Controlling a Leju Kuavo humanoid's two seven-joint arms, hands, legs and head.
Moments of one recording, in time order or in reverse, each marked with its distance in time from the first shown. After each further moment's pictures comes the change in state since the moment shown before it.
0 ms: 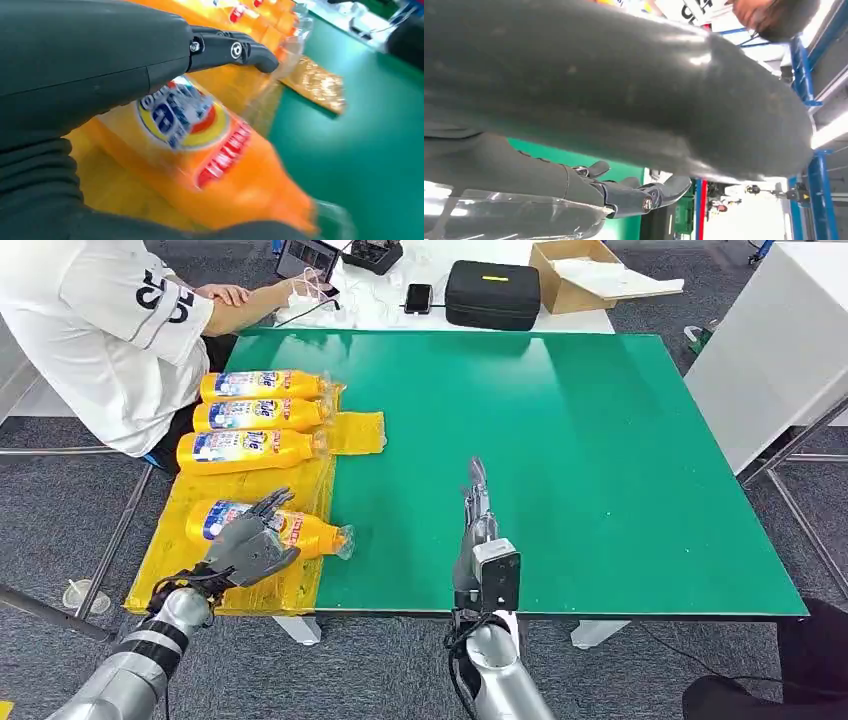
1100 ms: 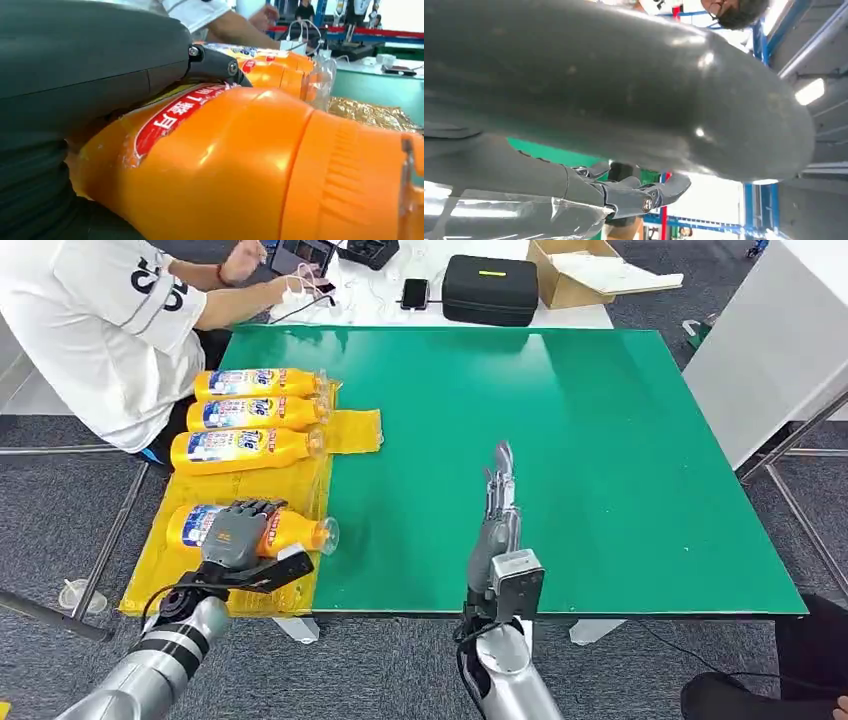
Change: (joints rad) left arm -0.069 -0.062 0.021 0.165 -0.478 0.442 0.114; right arm 0.027 -0.019 0.018 -0.144 0.032 -0.050 -0.031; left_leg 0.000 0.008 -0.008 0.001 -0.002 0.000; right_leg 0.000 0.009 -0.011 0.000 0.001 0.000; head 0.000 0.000
